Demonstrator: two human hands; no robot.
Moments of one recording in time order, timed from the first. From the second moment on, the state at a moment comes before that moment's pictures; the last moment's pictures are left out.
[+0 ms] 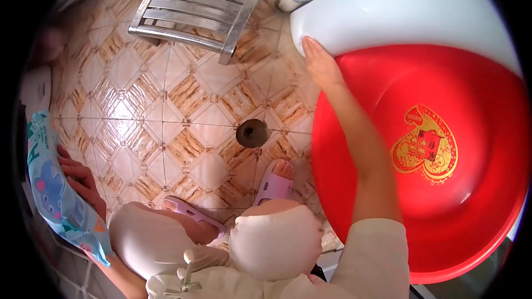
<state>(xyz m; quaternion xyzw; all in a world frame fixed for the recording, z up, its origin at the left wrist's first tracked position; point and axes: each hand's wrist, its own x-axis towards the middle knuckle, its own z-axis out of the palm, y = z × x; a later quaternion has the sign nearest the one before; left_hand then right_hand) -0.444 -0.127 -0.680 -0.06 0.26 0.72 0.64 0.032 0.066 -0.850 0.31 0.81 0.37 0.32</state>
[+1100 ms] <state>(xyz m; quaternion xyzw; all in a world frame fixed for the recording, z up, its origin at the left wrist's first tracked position) -0.449 -0.144 -0.674 -0.13 0.13 0.66 0.73 -0.018 0.105 -0.845 0.42 0.74 0.36 0.39</state>
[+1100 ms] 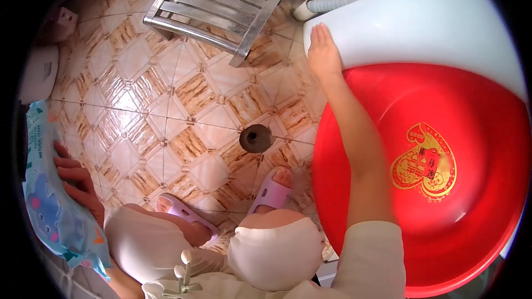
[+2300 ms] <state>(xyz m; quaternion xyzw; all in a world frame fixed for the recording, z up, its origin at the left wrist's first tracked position) -0.452 -0.133 -0.688 -0.12 0.13 0.64 0.75 0.015 0.060 -0.730 0.51 0.64 0.57 -0.09</state>
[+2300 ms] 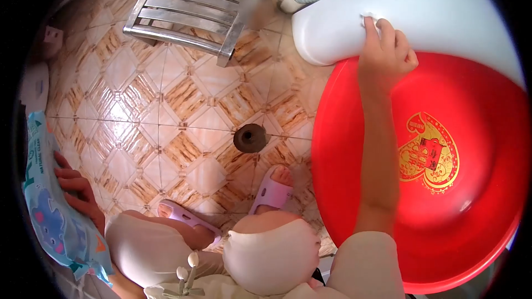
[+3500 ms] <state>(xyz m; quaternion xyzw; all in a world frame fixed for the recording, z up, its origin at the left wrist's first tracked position) -0.342 -0.064 -0.612 0.08 0.46 0.43 0.77 0.027 0.028 -0.601 0.47 0.57 0.64 -0.19</state>
